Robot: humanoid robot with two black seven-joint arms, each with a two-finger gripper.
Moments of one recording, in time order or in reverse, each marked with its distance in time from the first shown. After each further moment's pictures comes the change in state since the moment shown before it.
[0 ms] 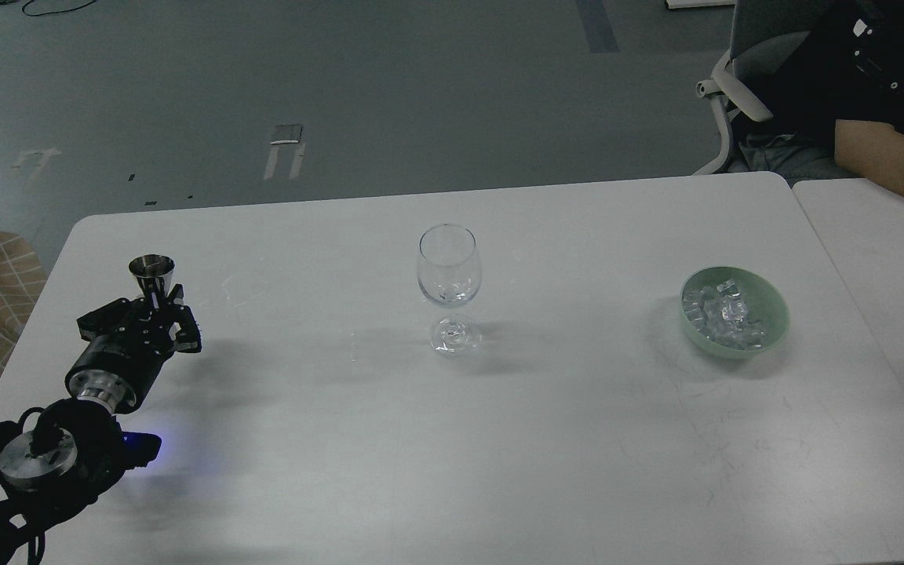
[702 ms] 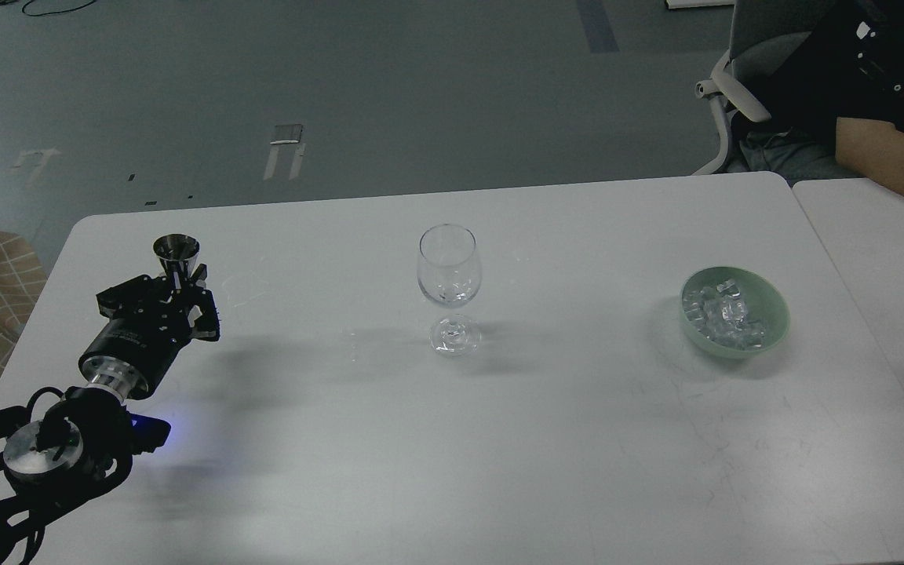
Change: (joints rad) left arm -0.026 0.017 -0.003 -0.063 0.116 0.000 0.000; right arm -0.006 -0.006 0.000 0.000 0.001 0.000 0.001
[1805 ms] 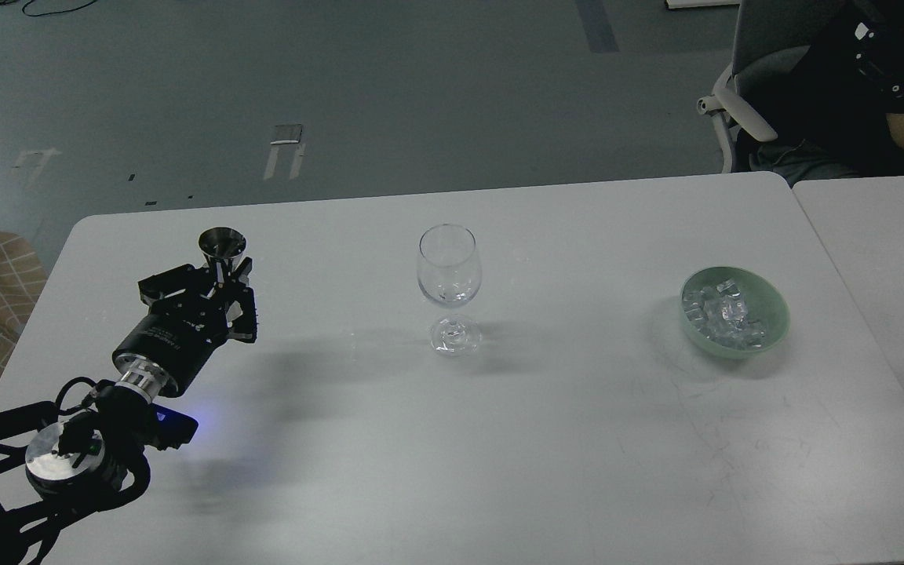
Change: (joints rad) left arm -0.014 -0.013 0.008 -0.087 0.127 0.000 0.000; right arm -0.001 0.003 0.000 0.000 0.000 0.000 0.001
